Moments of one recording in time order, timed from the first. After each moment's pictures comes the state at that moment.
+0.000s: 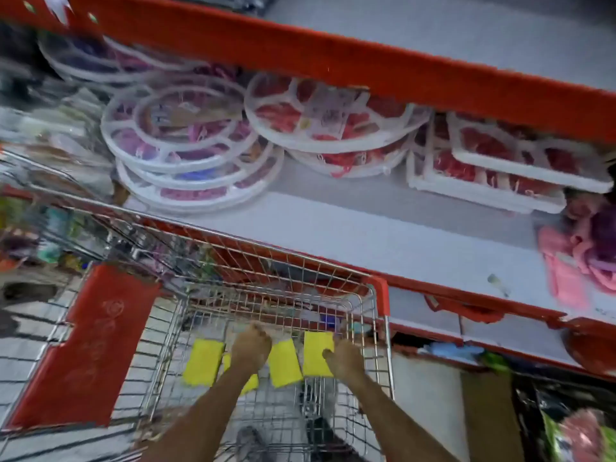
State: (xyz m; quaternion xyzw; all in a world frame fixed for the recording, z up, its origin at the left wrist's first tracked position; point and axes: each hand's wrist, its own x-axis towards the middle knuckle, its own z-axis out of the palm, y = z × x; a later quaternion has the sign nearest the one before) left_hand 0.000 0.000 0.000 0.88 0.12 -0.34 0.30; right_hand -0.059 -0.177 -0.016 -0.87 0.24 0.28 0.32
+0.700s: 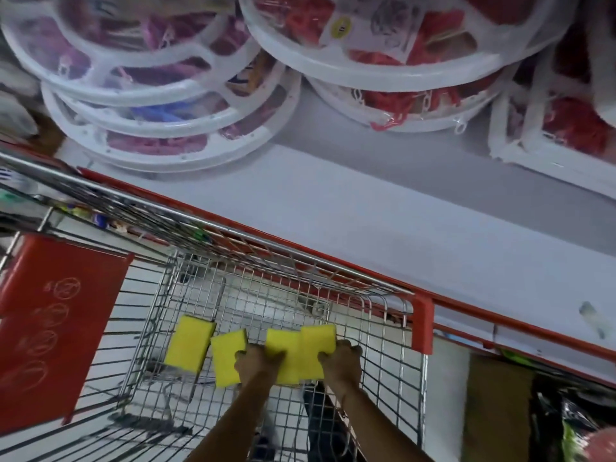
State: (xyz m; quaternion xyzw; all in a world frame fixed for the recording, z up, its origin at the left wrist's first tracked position) left_hand -0.010 -0.033 -0.114 0.80 0.35 -0.39 0.27; right_hand -0.030 -0.171 -0.103 -0.81 0.38 0.35 0.29
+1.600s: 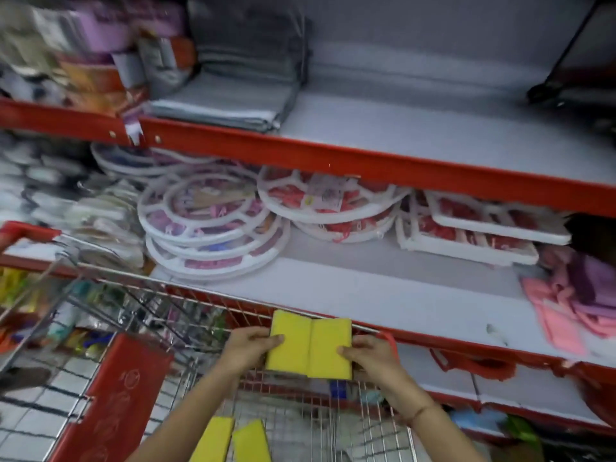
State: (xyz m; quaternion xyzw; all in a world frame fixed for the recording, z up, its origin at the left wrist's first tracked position) left_hand 0.067 0.036 0.108 0.74 0.10 -0.30 0.59; right_hand -0.013 -0.191 0.112 -0.70 0.33 0.09 0.62
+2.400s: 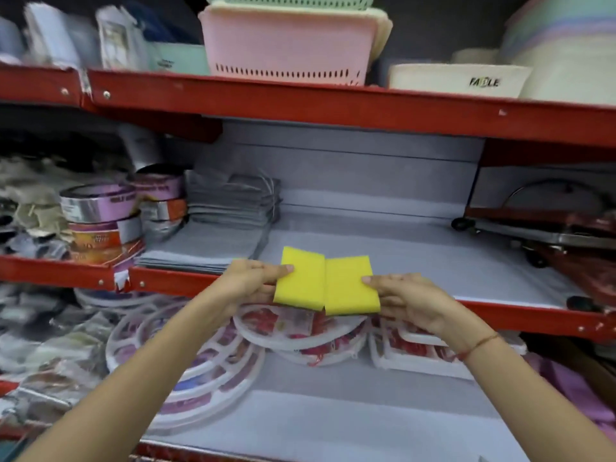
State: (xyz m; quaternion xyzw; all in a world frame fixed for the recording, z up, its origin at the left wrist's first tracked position) left_hand 0.191 -0.044 0.396 0.71 -0.13 -0.19 0.67; right_hand 0.072 -0.292 0.403 -0.69 0.14 -0.04 0.71
